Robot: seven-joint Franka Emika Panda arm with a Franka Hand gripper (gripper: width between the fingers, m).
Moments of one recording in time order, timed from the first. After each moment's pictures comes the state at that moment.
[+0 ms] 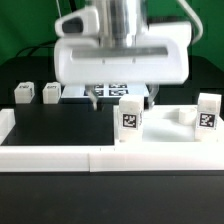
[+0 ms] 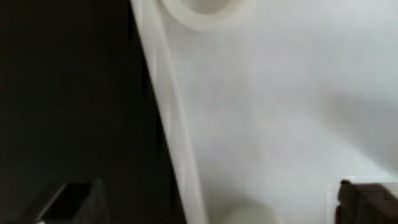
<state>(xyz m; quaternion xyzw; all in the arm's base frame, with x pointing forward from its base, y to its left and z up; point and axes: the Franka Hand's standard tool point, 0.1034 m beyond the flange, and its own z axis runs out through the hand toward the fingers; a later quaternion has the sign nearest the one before) 0.568 -0.006 0.040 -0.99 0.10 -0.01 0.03</state>
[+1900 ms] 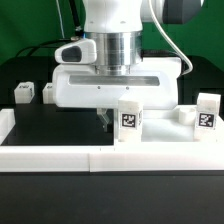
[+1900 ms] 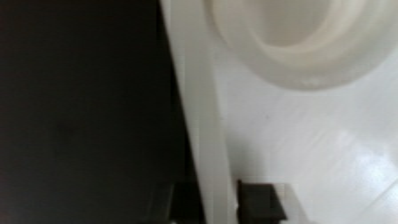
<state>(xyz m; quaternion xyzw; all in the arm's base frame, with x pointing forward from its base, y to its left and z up) 0.560 -0.015 0.009 -0.99 0.10 -0.03 0.01</state>
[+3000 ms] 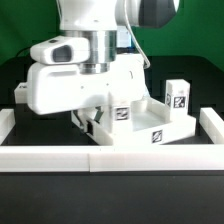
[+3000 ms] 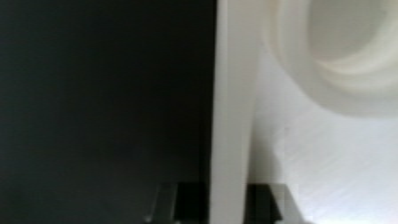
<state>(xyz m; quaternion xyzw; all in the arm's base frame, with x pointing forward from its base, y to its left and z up) 0.557 -0.051 0.010 -0.95 -0.30 -0.06 -0.04</state>
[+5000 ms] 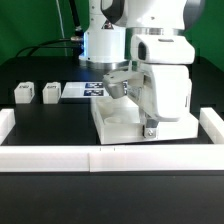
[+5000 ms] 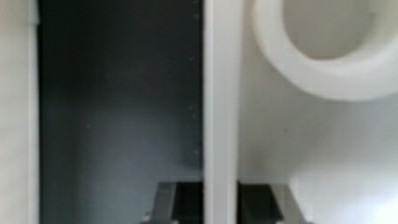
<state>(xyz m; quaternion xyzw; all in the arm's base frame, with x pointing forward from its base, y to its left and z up) 0.583 0.037 0.012 -0.64 -0.76 -0.04 -0.09</state>
